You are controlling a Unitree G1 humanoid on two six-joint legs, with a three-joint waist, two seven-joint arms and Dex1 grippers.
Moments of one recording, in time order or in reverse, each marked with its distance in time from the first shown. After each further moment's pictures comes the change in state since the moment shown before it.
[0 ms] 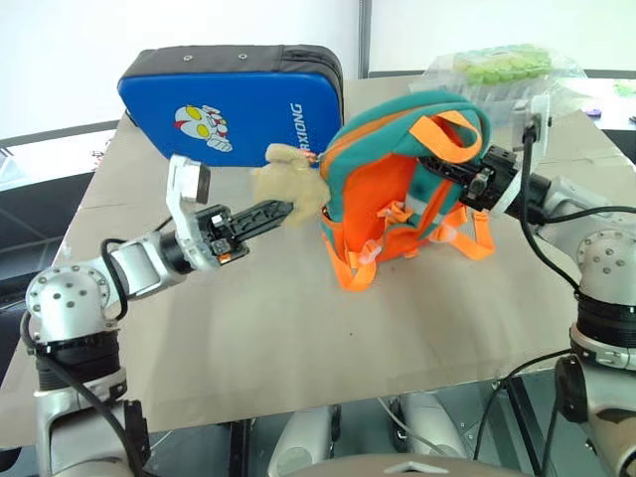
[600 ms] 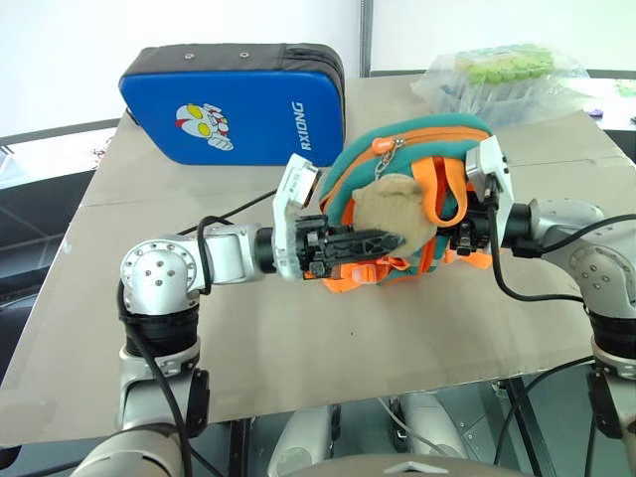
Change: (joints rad) left arm -0.246 -0.235 -0.236 -0.211 -0.012 0.094 0.118; right arm 0.066 -0.183 0.226 -0.136 -0.160 -0.025 0.355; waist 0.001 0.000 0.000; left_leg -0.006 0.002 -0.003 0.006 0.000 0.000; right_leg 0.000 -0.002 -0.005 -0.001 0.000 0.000
